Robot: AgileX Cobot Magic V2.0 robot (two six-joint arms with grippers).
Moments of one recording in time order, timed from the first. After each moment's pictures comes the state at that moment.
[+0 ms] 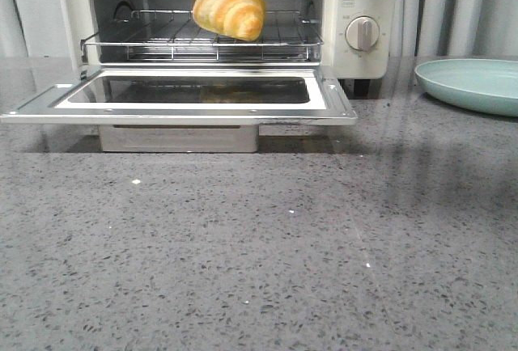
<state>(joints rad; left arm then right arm) -0.50 0.22 -0.61 0.16 0.54 -0.07 0.70 1.14 -1.10 -0.14 0.55 0.10</state>
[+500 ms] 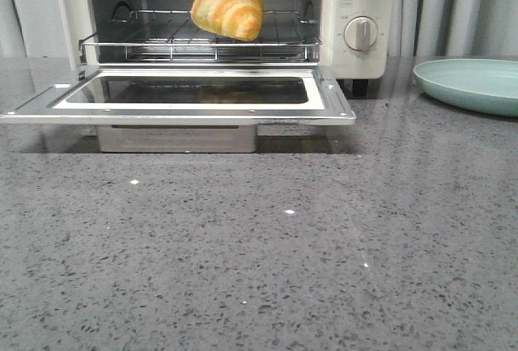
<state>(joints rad) -0.50 0.13 -0.49 0.16 0.54 -0.08 0.49 0.37 -0.59 -0.35 0.35 0.11</state>
